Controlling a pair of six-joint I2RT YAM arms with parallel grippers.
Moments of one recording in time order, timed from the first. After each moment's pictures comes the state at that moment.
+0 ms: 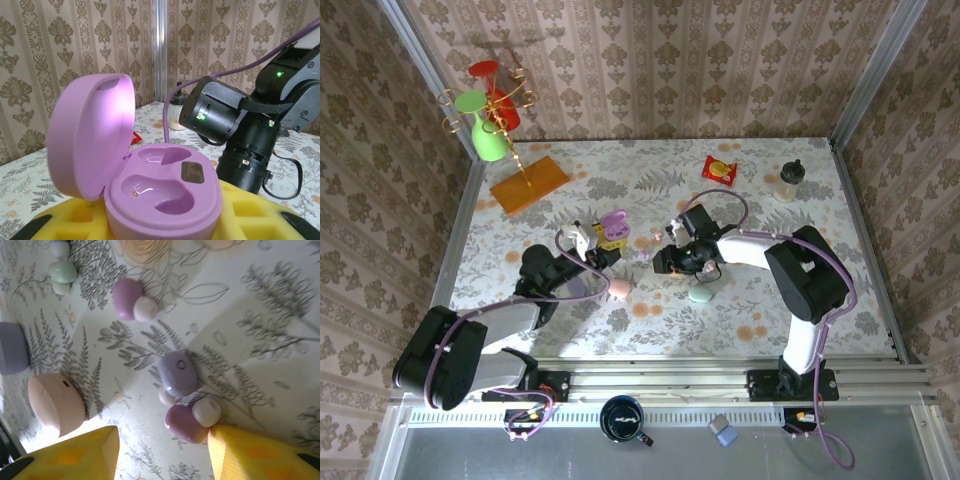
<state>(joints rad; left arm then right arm) -0.48 1.25 0.30 1.06 0.58 -0.04 0.52 1.84 1.00 -0.23 -0.51 0.47</state>
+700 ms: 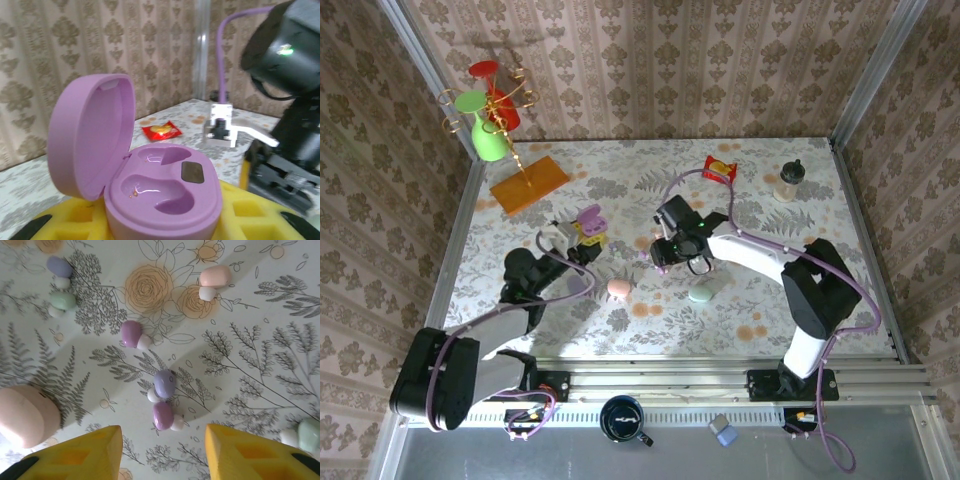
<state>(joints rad) -0.31 1.14 0.24 1.00 0.56 -0.02 0.68 1.75 1.23 -0.57 0.02 0.32</state>
